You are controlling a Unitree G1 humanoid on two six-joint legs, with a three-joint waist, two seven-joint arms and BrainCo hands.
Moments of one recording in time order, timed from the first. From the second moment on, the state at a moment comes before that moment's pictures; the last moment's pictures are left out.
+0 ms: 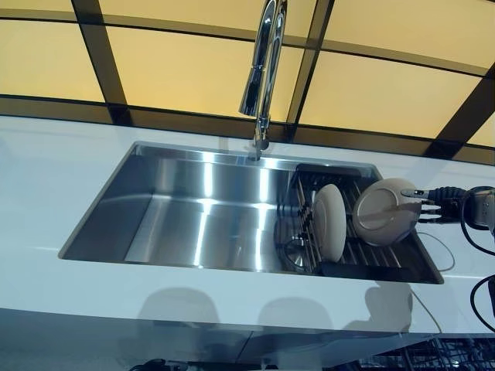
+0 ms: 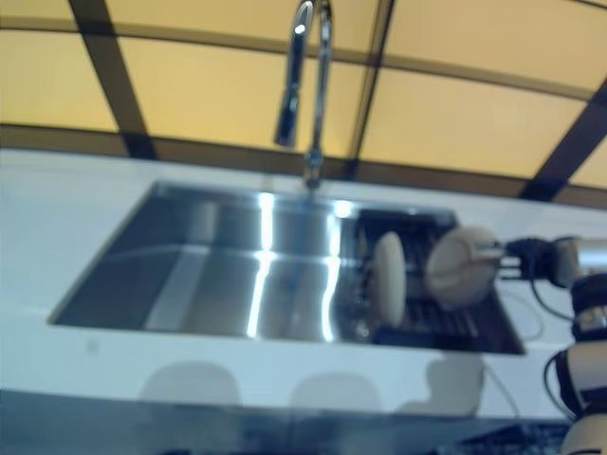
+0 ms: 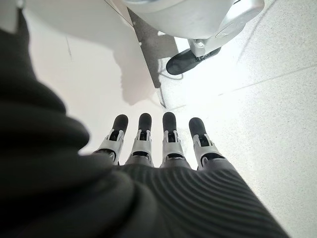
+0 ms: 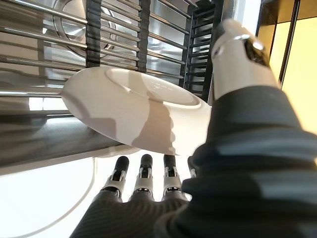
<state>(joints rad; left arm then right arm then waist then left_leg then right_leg) 0.00 0.33 -0.32 1.19 0.01 0.10 -0.04 -0.83 -0.98 0.24 0.89 0.49 0.81 0.36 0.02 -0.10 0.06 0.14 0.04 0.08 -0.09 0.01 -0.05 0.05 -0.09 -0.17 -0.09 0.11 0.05</state>
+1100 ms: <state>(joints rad) -0.01 0.33 -0.34 1.19 0.01 0.10 -0.04 -0.83 -0.94 0.24 0.96 0.47 0.82 0.27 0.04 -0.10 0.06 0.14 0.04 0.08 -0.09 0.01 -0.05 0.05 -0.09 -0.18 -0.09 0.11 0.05</state>
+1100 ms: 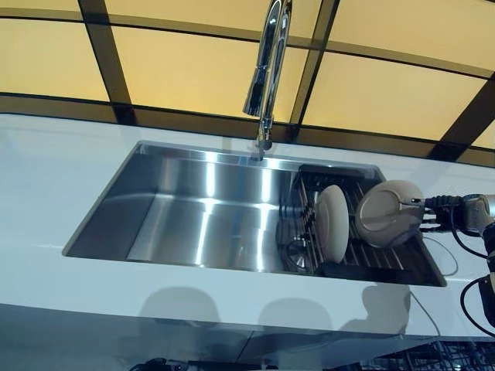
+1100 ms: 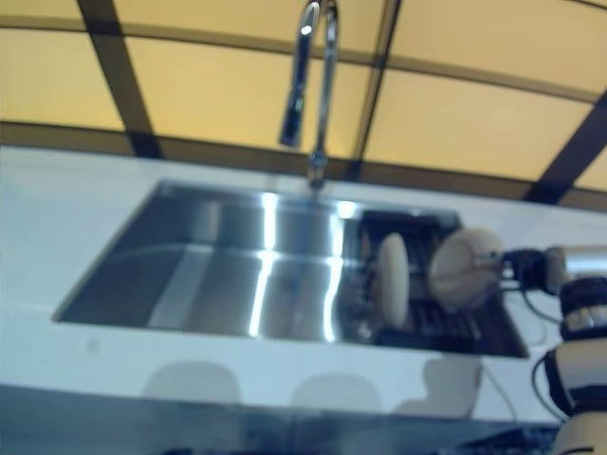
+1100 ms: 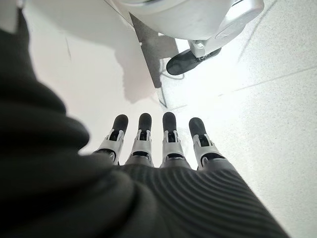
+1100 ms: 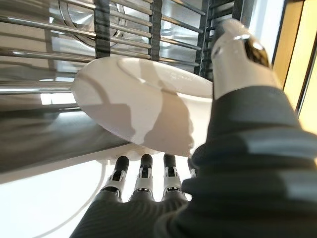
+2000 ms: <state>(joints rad) -0.02 0.33 -0.34 1.19 0.01 0.10 -0.04 -0.84 -0.93 0.24 0.96 0.49 0.79 0.21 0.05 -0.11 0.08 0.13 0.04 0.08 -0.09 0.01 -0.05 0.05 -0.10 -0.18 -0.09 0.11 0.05</state>
